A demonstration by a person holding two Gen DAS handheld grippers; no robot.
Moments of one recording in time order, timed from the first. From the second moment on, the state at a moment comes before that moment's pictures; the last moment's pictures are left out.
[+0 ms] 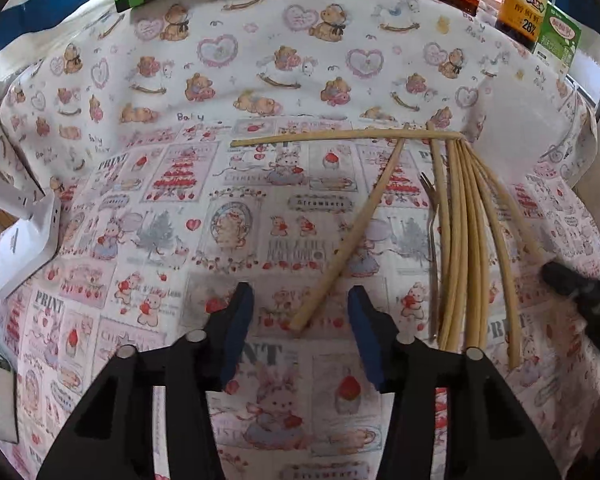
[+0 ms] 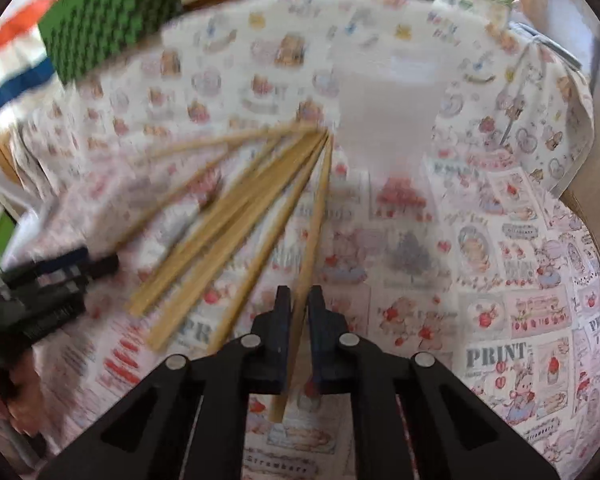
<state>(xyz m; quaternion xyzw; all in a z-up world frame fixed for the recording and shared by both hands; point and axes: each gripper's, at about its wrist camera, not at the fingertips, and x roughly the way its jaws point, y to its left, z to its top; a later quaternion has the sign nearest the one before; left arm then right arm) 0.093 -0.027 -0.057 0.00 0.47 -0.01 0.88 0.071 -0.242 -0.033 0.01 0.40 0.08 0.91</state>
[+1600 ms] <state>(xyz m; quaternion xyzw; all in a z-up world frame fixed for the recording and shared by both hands) 0.045 -0.029 -0.007 -0.03 0.31 -0.08 0.95 0.008 -0.270 0.047 0.07 0.15 0.11 0.98</state>
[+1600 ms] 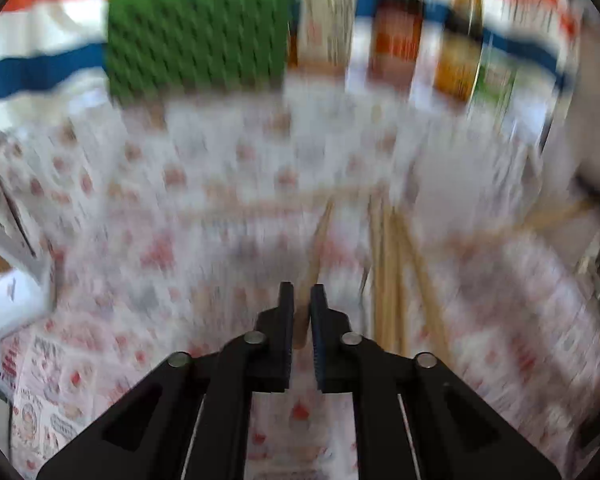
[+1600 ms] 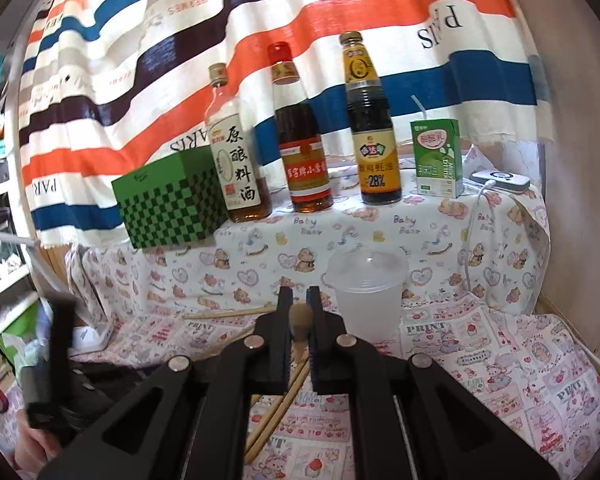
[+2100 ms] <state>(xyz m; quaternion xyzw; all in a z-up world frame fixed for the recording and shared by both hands) 0.063 -0.026 -0.014 -0.02 0.35 -0.09 0.93 0.008 -0.269 0.047 0.07 0.14 0.11 0.98</state>
